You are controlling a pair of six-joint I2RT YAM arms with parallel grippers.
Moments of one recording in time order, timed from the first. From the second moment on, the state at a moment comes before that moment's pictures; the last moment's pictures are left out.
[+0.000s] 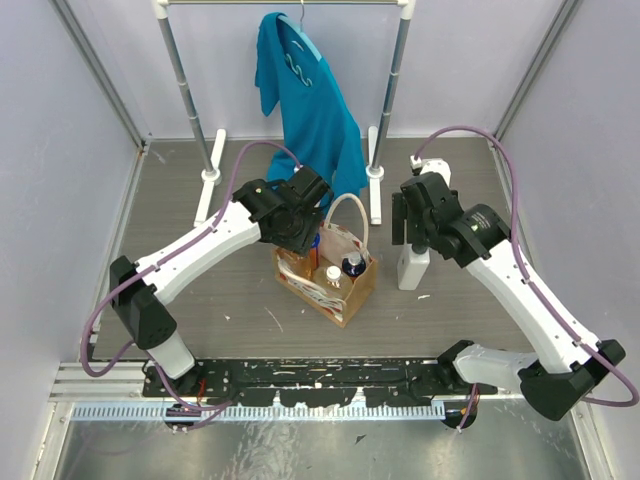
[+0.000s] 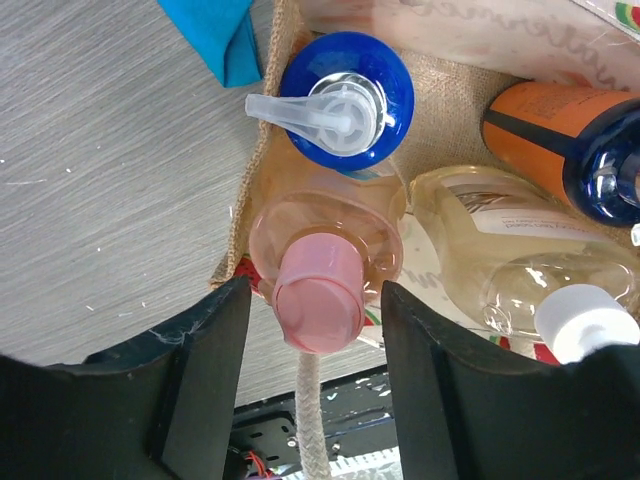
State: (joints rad) left arm -0.86 1.67 1.66 -1.14 -0.23 -0.36; right arm 0.58 1.16 1.37 -1.08 0.46 0.40
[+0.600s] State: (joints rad) left arm -0.86 1.67 1.69 -1.16 -0.25 -0.35; right arm 0.73 1.16 1.26 -0.94 0.17 0.39
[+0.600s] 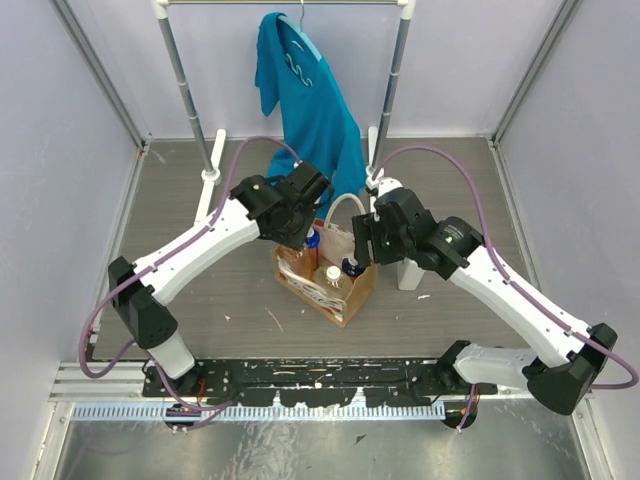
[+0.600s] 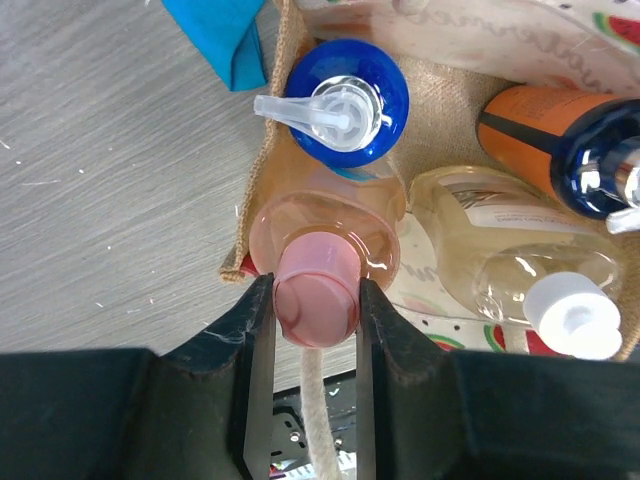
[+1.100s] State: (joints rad) left arm -0.86 1.67 2.15 -1.41 -0.37 -0.36; right arm 0.79 1.31 1.21 -0.79 0.10 0.38
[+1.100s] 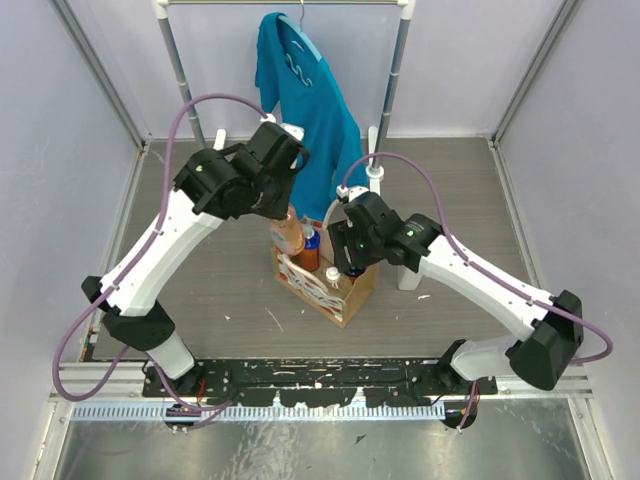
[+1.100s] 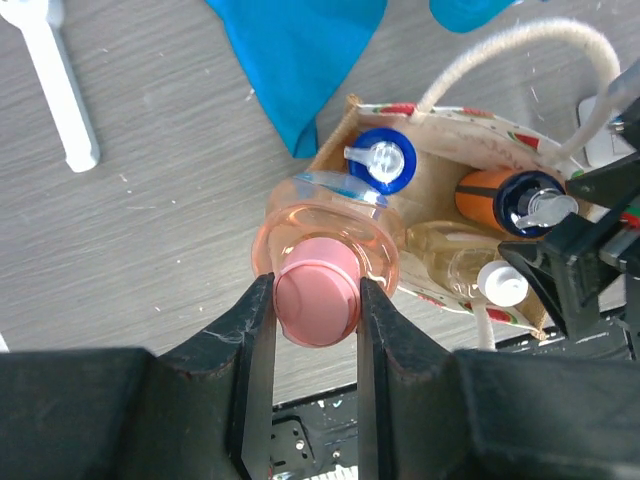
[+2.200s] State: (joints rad) left arm -0.76 1.44 1.58 -1.30 -0.48 -0.41; right arm 0.88 1.44 1.49 -0.99 0.34 0.40
